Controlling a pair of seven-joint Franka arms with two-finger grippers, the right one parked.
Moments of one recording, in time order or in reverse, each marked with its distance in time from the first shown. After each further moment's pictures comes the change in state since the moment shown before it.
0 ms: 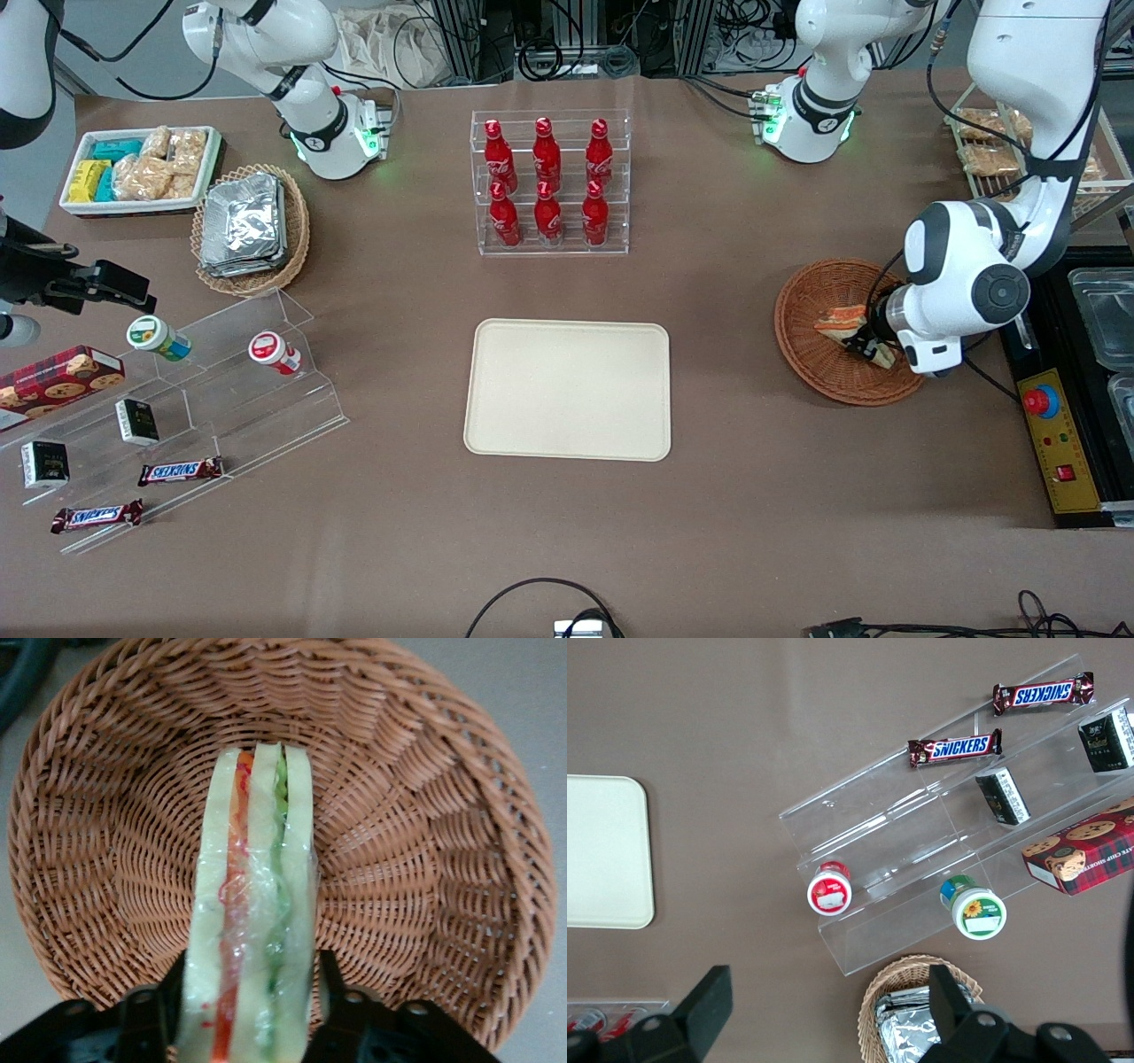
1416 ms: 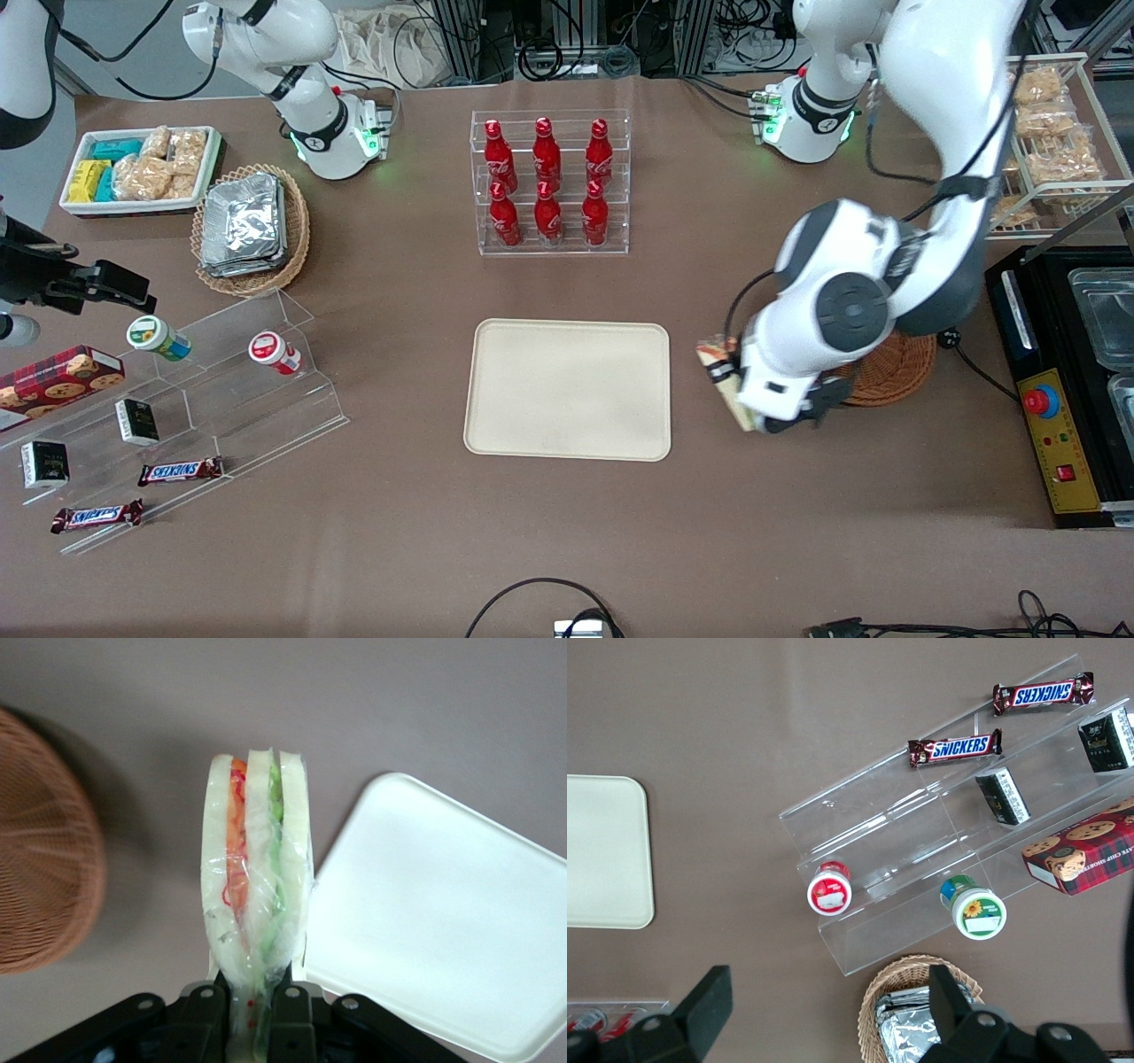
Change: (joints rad) arm -0.399 0.293 -0.097 0.796 0.000 -0.408 0.166
